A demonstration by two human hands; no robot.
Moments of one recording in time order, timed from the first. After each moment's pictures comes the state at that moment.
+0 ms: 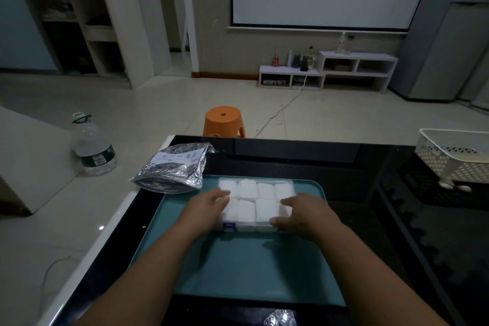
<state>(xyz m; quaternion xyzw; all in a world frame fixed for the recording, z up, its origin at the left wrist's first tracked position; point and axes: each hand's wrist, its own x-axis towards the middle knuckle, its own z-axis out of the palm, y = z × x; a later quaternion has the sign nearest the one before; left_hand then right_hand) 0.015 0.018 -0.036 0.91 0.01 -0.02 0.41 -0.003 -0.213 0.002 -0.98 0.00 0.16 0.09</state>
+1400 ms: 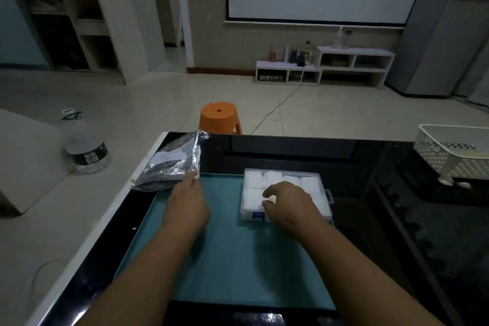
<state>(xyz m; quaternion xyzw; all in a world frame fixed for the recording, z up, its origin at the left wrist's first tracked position) 0.031 0.020 -0.041 0.98 0.04 0.08 0.16 0.008 -0.188 -0.002 -0.98 -0.01 0.05 0.18</state>
